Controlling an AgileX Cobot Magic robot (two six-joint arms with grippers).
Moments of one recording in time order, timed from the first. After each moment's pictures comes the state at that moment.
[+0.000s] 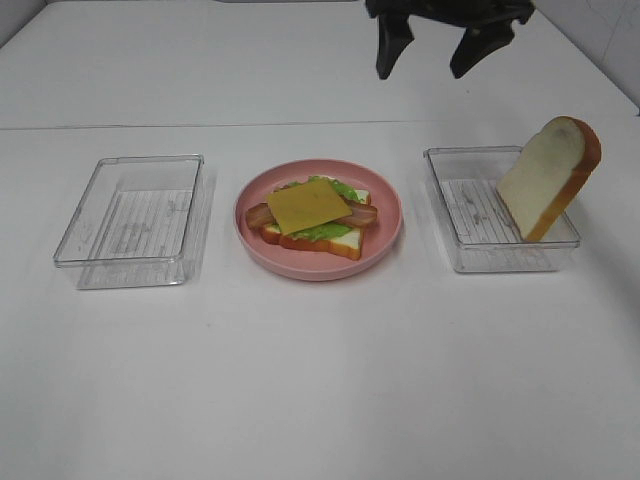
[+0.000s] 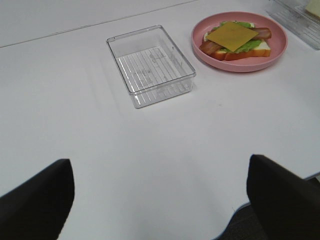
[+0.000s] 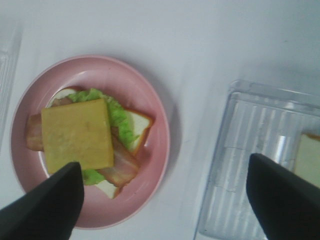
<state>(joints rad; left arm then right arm) -0.26 -0.01 -0.50 -0.04 1.05 0.05 0.29 2.17 -2.15 0.14 1.21 0.06</state>
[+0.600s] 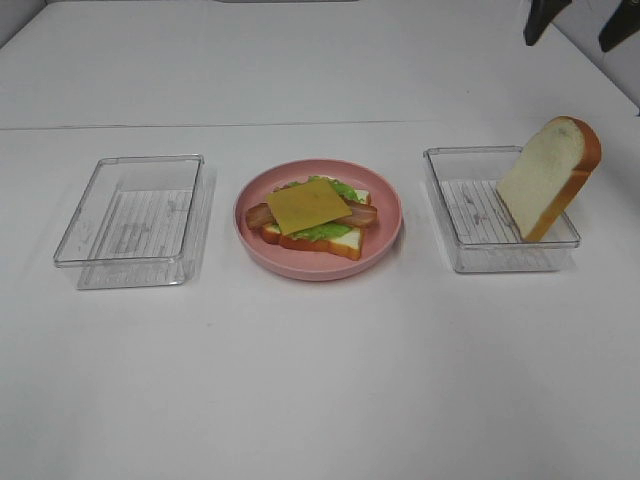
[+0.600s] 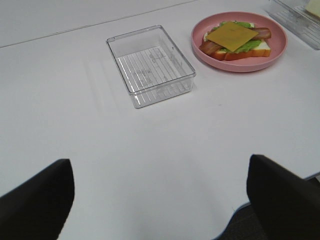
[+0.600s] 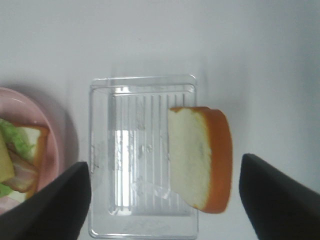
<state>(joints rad) -0.26 -0.01 -0.50 -0.04 1.05 0.05 0.03 2.04 -2.03 0.13 1.21 0.02</state>
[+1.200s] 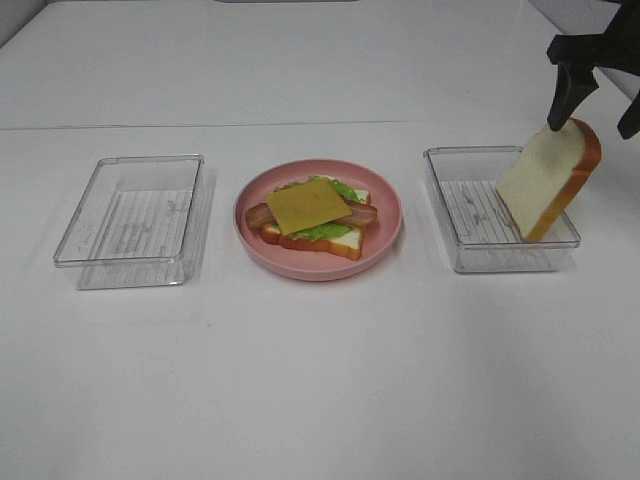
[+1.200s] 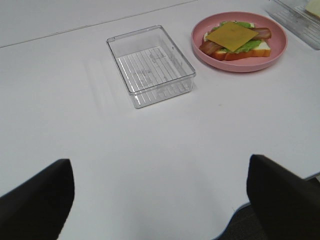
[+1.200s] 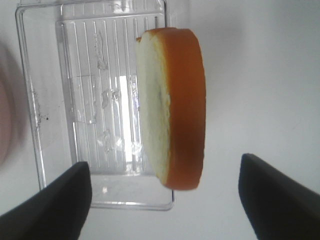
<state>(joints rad) -0.26 -0.01 -0.50 -0.04 1.05 0.05 -0.07 2.08 -1.83 0.18 1.20 -0.08</state>
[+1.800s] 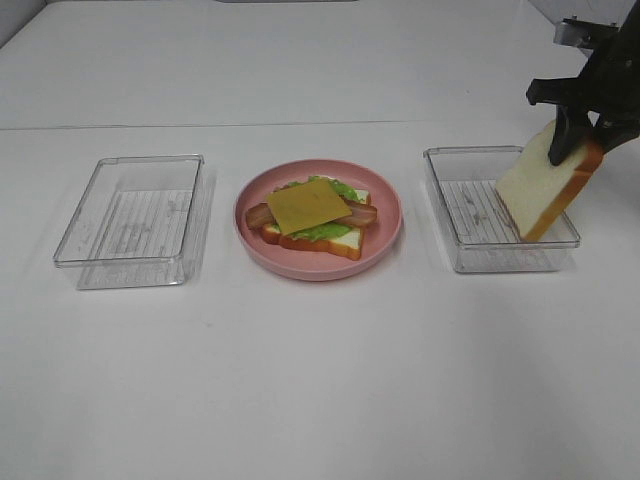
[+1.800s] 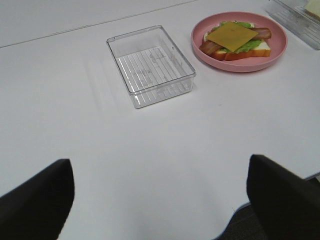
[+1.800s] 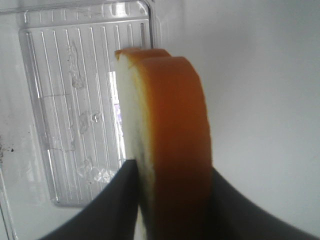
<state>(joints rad) -0.26 -0.01 -0.50 -0.04 1.05 0.05 -0.07 2.19 -1.83 0.18 1.13 -0.08</state>
